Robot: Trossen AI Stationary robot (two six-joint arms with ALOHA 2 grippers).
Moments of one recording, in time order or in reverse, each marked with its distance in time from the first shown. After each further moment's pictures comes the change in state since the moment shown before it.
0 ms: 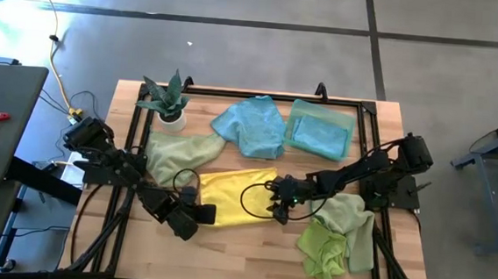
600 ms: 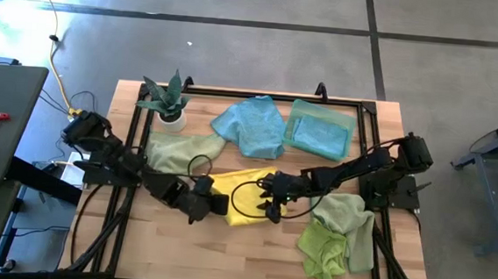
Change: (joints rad) left arm 0.164 -0.058 0.003 0.249 -0.018 0.345; right arm -0.016 -0.001 0.134 -0.065 -0.003 -0.066
